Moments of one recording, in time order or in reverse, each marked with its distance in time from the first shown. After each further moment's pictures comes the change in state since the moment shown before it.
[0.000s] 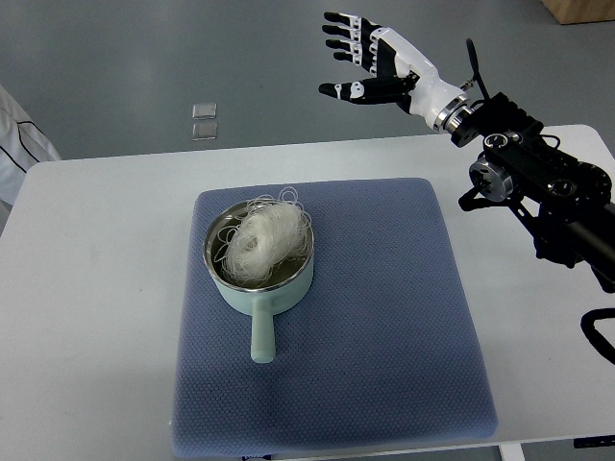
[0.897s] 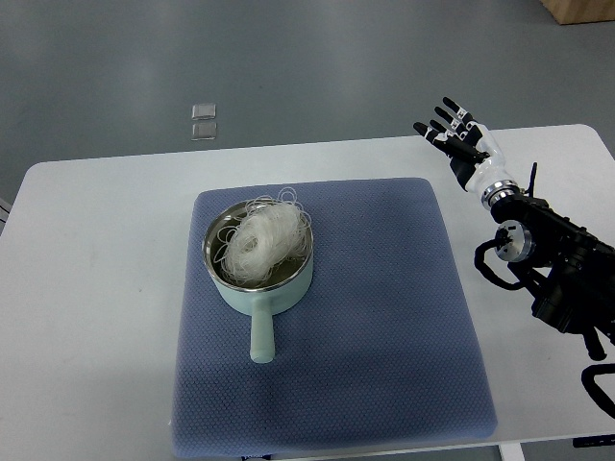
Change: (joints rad) left arm 0.000 0.000 0.000 0.000 -0.001 0.000 0.000; right arm -0.153 0.045 -0.030 -0.234 0.490 -0.053 0.005
